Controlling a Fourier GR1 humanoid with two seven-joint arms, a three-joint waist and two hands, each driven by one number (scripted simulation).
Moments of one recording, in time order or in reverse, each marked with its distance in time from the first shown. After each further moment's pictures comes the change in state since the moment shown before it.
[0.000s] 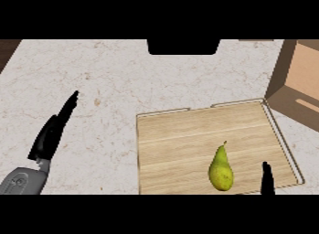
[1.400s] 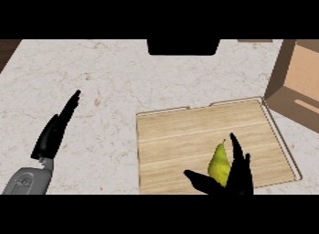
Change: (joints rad) left arm 0.008 -0.115 0.131 -0.014 -0.147 -0.094 0.007; right arm -0.335 0.000 -0.070 0.331 -0.190 -0.078 -0.023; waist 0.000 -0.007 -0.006
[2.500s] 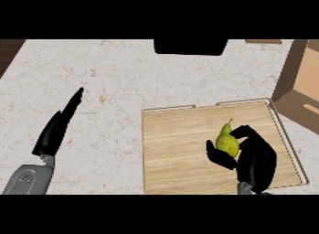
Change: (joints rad) left arm -0.021 -0.015 0.014 -0.010 -0.030 -0.047 0.001; right arm -0.177 -0.096 -0.114 0.087 0.421 0.165 0.115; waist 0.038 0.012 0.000
